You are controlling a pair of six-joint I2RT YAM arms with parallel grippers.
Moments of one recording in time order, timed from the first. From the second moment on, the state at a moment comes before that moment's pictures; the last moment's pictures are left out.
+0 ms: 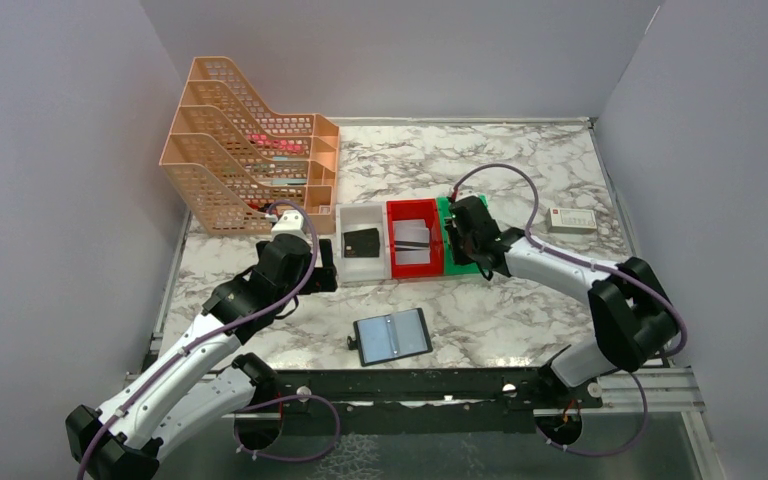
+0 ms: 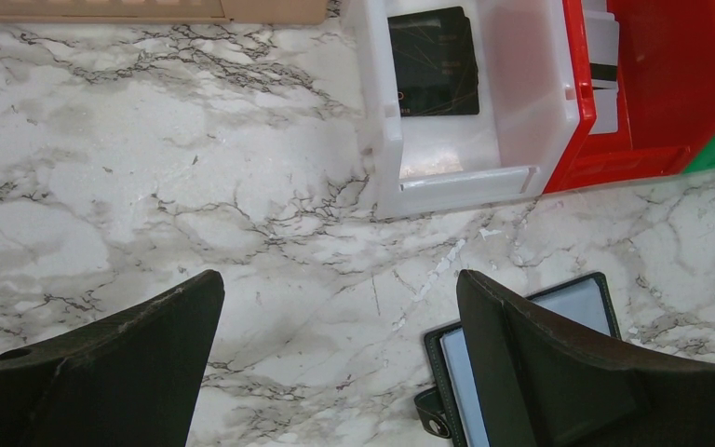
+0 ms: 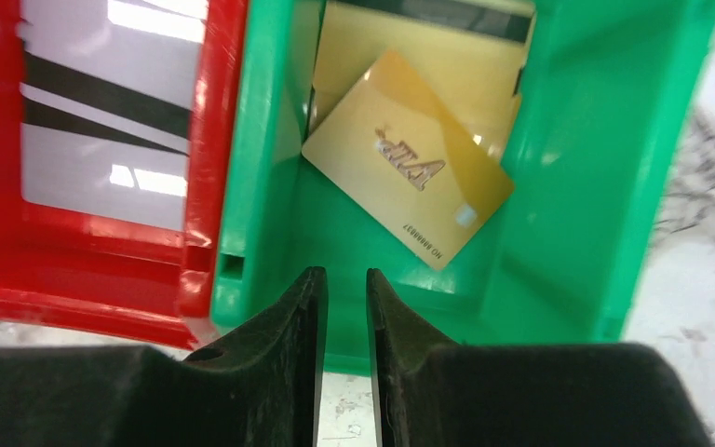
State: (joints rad) left arm -0.65 0.76 0.70 -0.63 -0.33 -0.49; right arm 0.60 1.48 0.86 -0.24 0.25 0.23
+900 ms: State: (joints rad) left arm -0.65 0.78 0.70 -0.63 -0.33 -0.49; right arm 0.50 1.59 0.86 -0.23 0.39 0.29
